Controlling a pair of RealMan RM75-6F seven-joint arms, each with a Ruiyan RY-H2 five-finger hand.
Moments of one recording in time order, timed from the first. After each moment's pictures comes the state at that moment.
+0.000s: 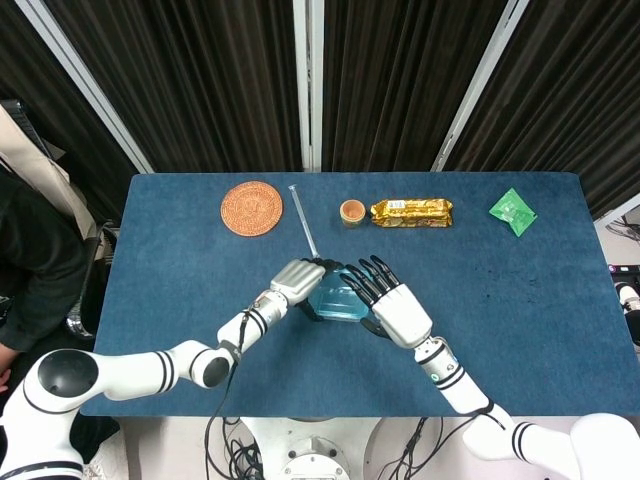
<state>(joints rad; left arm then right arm) -1.15 -1.71 -0.20 -1.29 0.86 0.60 0.13 0.57 -1.77 0.07 -1.10 -1.71 1.37 -0.05</state>
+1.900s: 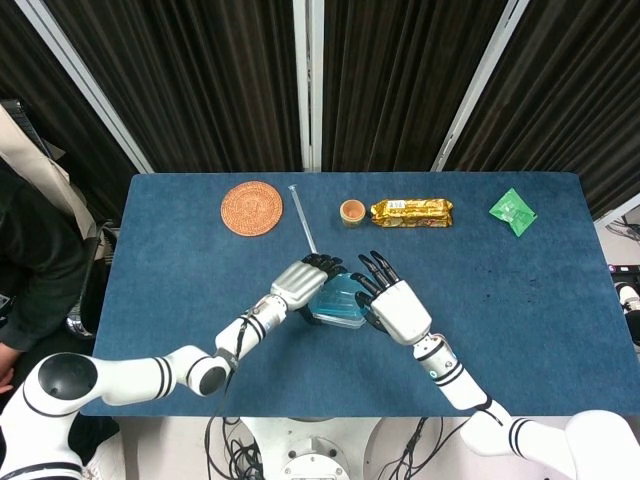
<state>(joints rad) -1.12 -1.72 -0.18 -1.30 0.98 0.70 0.19 0.59 -1.79 0.07 -1.07 -1.71 1.40 -0.08</state>
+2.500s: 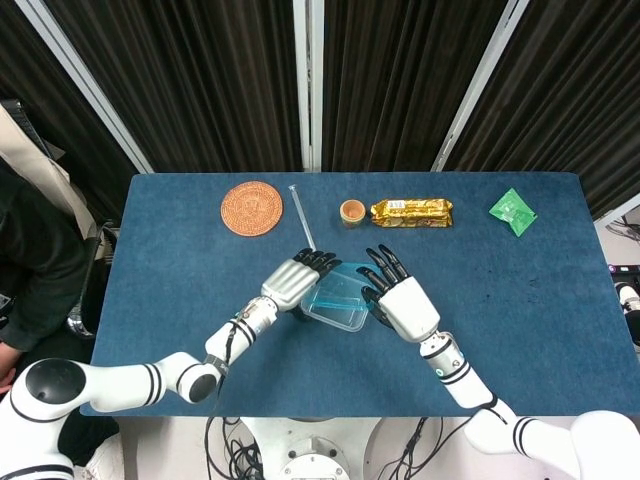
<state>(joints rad) -1.05 -1.70 -0.17 -1.35 1.04 0.79 0.22 0.58 -1.76 0.08 -1.08 -1.71 1.45 -0.09</state>
